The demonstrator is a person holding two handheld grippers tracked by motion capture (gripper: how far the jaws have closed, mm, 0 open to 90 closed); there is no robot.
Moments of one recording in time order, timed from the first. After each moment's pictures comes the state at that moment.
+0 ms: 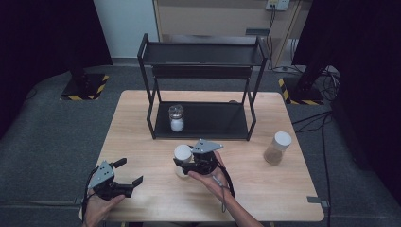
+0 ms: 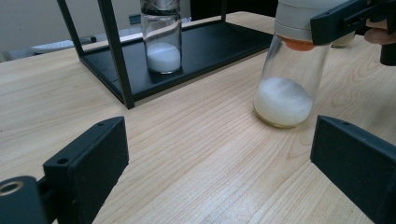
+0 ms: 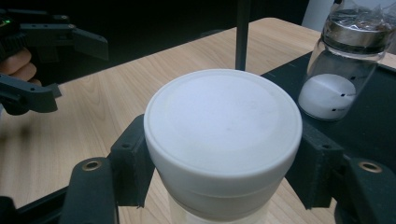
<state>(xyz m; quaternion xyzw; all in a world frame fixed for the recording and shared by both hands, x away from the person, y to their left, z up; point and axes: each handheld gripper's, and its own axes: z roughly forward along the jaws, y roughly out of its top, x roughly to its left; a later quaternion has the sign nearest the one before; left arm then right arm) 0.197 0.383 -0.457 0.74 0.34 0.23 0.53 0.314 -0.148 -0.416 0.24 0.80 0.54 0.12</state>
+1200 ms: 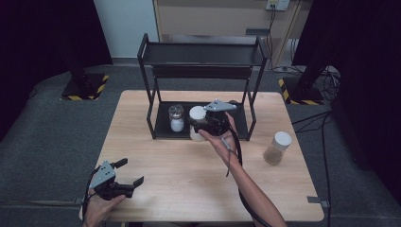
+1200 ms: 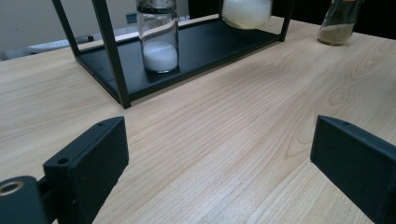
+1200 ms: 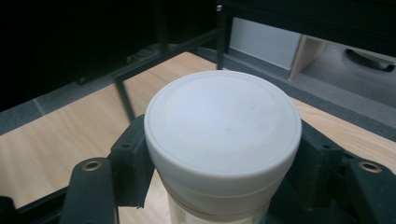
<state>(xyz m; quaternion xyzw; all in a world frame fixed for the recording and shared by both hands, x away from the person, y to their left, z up) 0.198 0.382 -0.456 0.74 0.34 0.23 0.53 0.371 -0.156 -0.339 0.33 0.77 0.51 0.20</state>
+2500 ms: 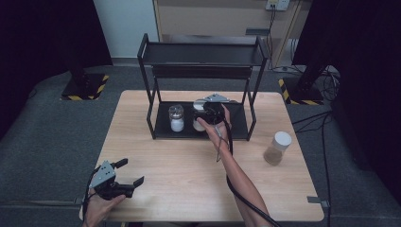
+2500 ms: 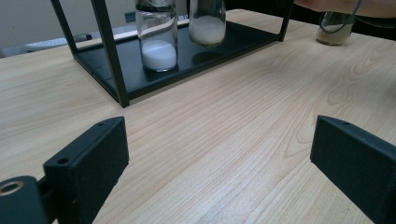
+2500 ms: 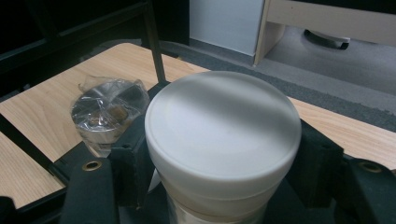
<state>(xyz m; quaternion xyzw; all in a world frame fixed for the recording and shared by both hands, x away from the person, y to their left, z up) 0.199 0.382 -0.457 0.74 0.34 0.23 0.53 0.430 -0.129 -0.387 0.39 0.75 0.48 0.23</state>
